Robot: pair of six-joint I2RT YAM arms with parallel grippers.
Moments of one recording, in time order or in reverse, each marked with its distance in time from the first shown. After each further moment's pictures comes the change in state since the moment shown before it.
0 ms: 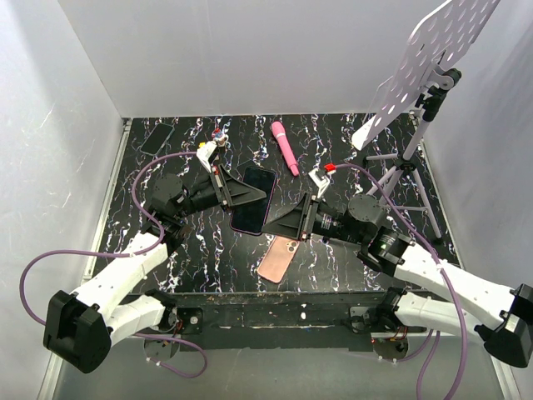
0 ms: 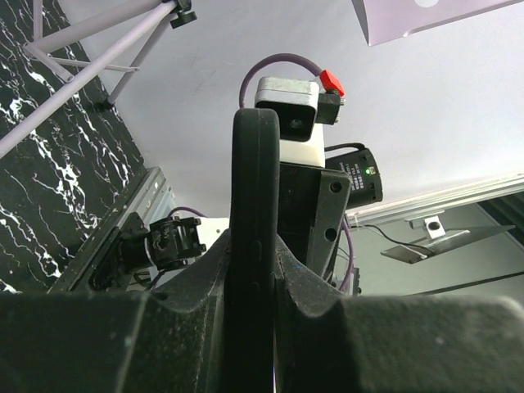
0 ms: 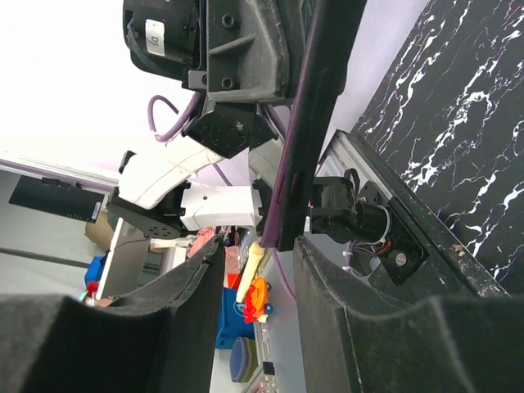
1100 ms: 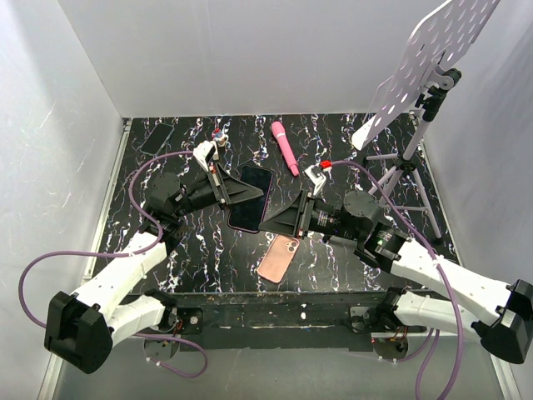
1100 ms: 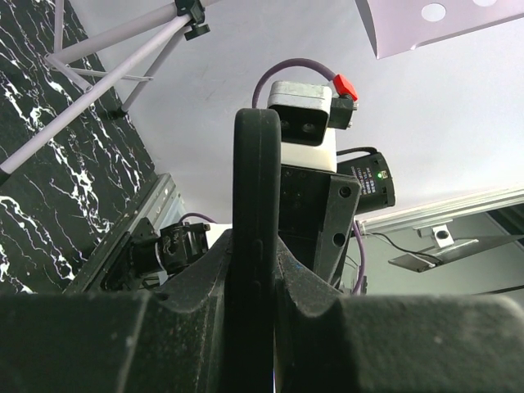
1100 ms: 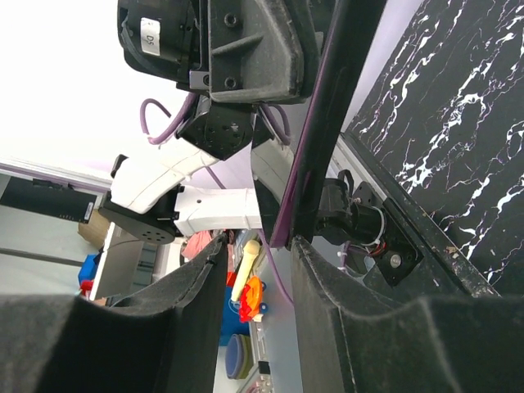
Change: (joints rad) left arm 0.026 0.000 0.000 -0.023 0.002 0.026; right arm -0.004 0.042 0.031 -0.012 -0.009 -0.011
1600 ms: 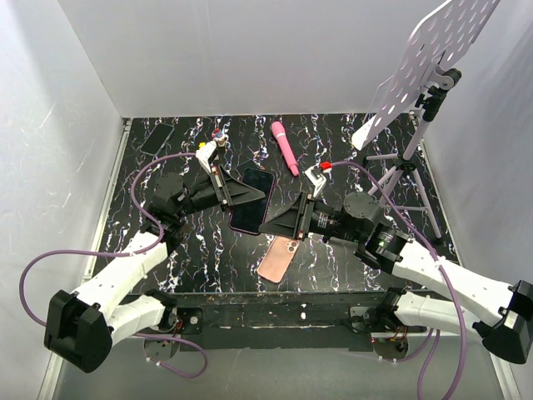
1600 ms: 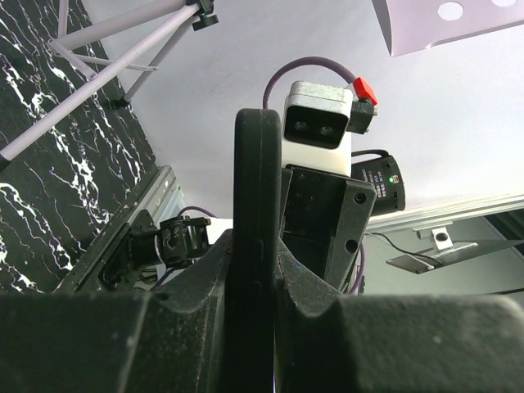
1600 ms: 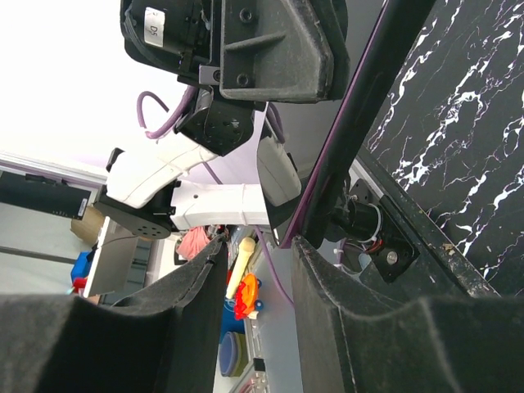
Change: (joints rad) left arm -0.014 0.005 0.000 -0.030 -0.005 -0.003; right arm 0.018 -0.018 0.010 -0.039 0.017 -0.028
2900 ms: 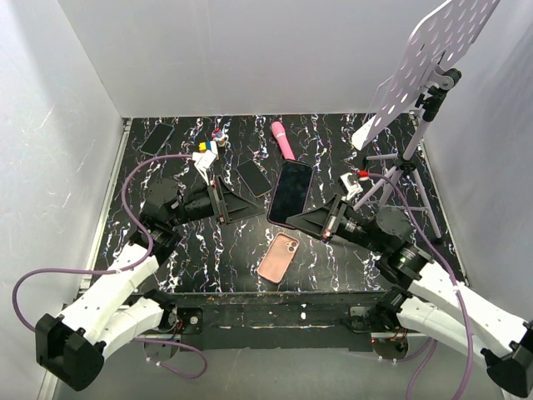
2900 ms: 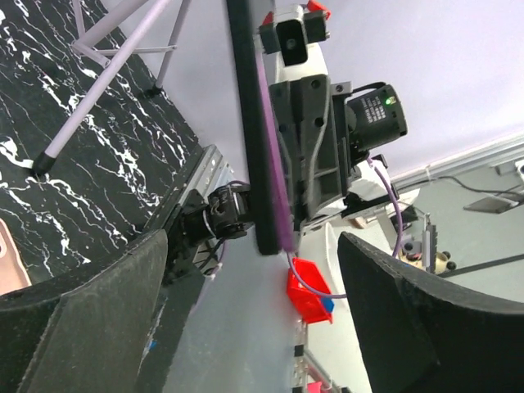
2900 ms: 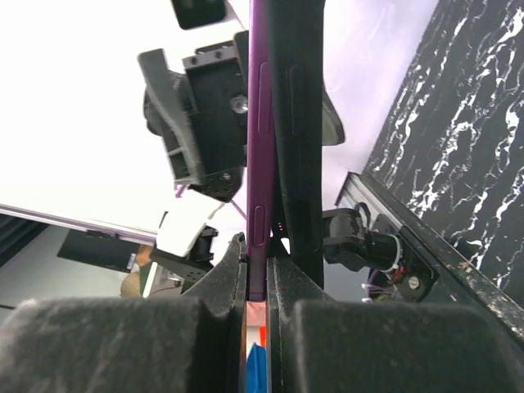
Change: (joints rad) left arm -0.030 -0.141 0.016 -0.211 0.018 0.290; right arm -0.143 -0.203 -0.187 0.082 0.021 0.174
